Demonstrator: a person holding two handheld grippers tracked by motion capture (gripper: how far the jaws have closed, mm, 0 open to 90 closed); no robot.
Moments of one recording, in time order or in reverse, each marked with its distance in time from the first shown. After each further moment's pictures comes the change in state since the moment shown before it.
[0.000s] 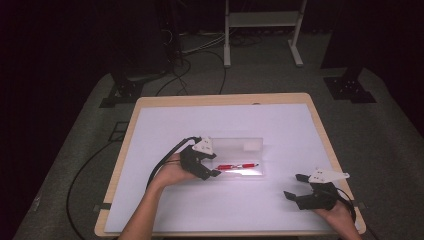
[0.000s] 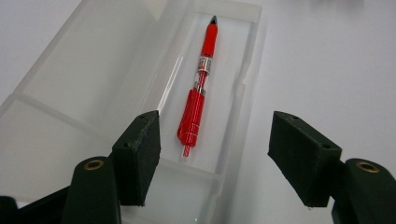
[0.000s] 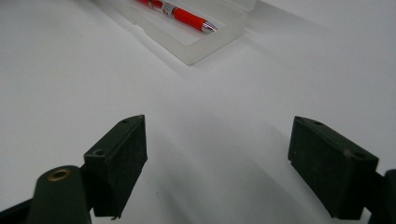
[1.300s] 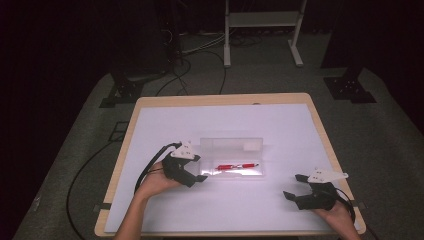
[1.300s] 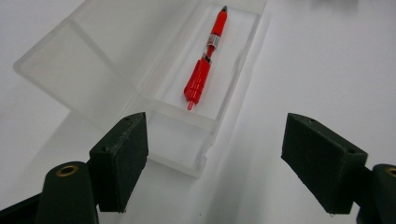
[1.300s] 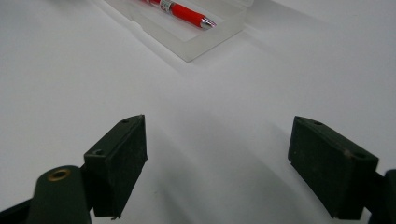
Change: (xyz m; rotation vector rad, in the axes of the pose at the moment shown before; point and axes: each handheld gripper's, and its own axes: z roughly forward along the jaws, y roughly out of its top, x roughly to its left) left arm -0.009 -0.041 -0.034 -0.071 0.060 -0.093; right arm 0.000 -0.001 0.002 0.010 -0.005 0.005
